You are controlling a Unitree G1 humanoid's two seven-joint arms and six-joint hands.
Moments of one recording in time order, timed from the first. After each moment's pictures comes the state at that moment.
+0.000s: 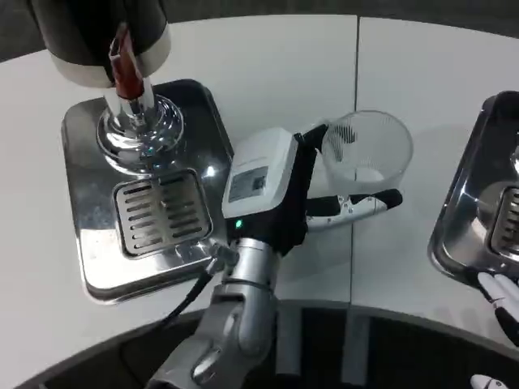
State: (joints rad) left arm -0.74 0.09 -0.43 0.65 0.64 -0.15 0.60; right arm 0.52 -0.51 -0.31 -0.63 -0.59 -0.20 0.28
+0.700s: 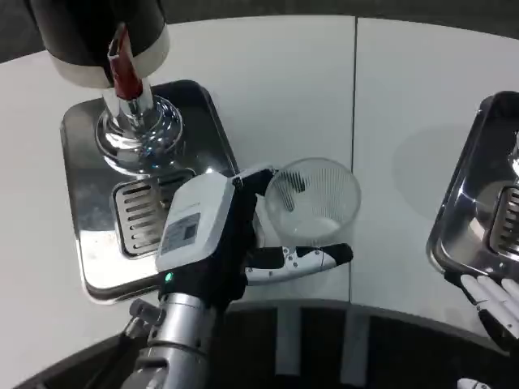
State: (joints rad) left arm -0.29 0.22 -0.33 -0.04 0.65 0.03 0.28; right arm 0.50 -0.51 -0.29 -0.64 -0.62 -0.21 0.28
